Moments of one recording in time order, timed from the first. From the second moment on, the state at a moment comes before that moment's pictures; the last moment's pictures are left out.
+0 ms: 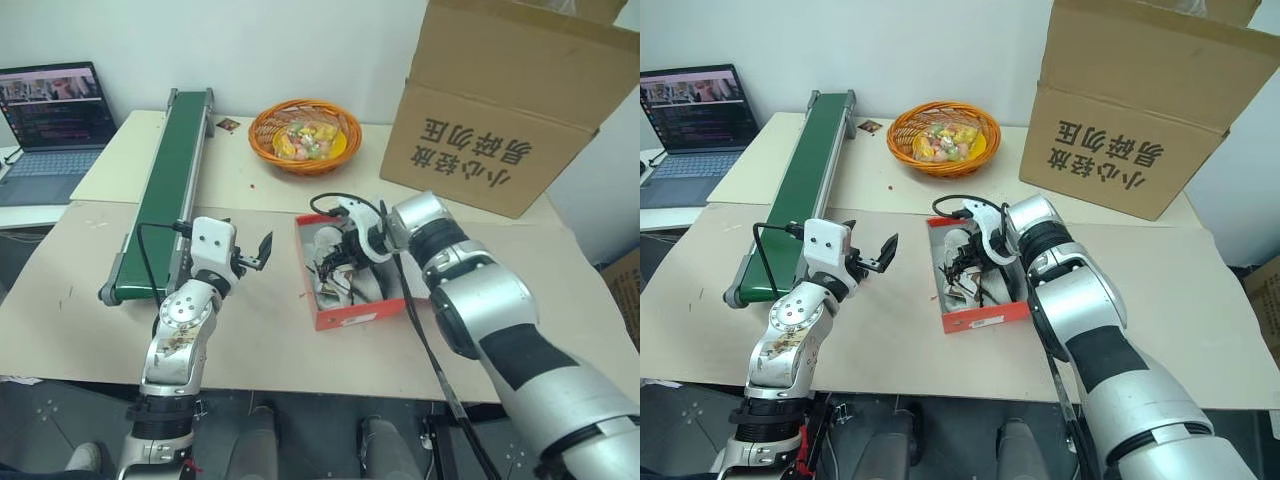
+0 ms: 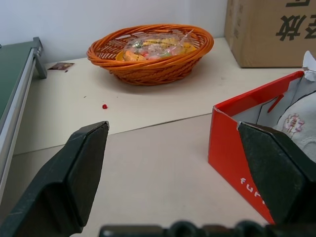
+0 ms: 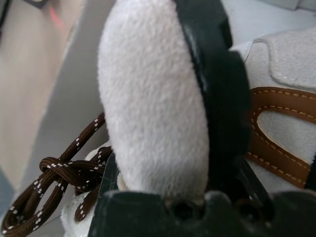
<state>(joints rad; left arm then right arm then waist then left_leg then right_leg) -0.28 0.26 0.07 -0.21 -0.12 0.38 -0.25 -1.35 -0.14 0.20 1.29 0.05 0.79 0.85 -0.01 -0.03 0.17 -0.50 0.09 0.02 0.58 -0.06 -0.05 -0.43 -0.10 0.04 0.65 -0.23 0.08</state>
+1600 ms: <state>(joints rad) -0.30 0.26 0.07 -0.22 -0.12 0.40 -0.26 -1.13 -0.19 -0.24 0.81 0.23 0.93 0.48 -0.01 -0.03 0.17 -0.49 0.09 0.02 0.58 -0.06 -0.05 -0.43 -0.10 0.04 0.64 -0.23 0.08</state>
